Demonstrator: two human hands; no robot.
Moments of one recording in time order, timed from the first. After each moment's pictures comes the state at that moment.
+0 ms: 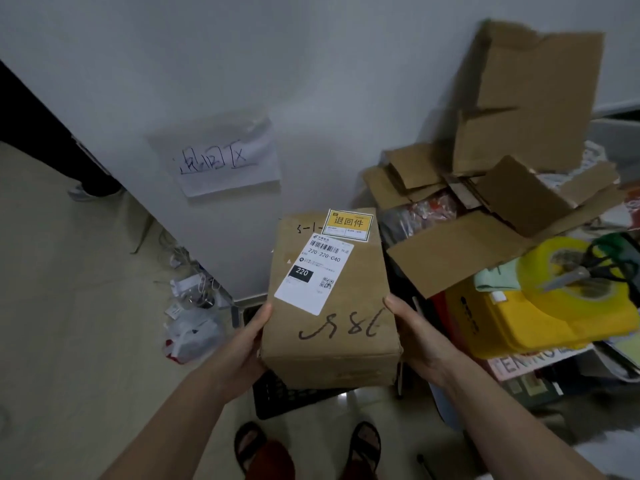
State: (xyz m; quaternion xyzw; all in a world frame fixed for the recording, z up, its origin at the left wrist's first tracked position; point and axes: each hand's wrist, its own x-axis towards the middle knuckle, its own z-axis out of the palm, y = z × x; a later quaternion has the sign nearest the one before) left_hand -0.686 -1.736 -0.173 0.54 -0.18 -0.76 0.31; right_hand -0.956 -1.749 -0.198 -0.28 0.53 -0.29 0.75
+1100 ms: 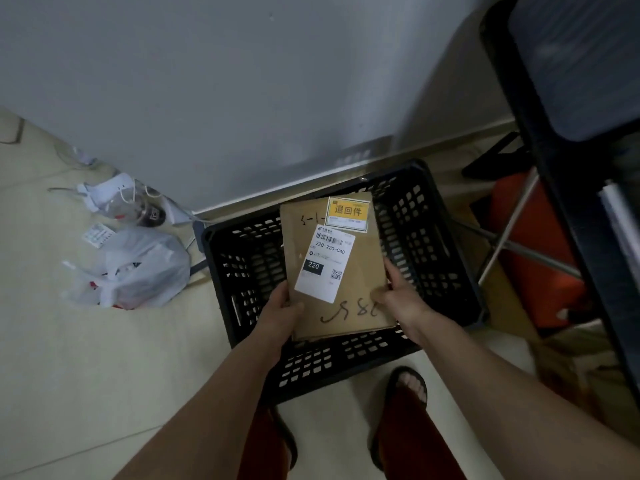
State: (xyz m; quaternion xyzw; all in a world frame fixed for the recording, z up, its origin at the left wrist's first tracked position) left_hand -0.659 -1.776 -0.647 0.69 -0.18 -0.68 0.16; right_hand -0.869 -1.795 -0.636 -0.21 0.71 -0.15 0.65
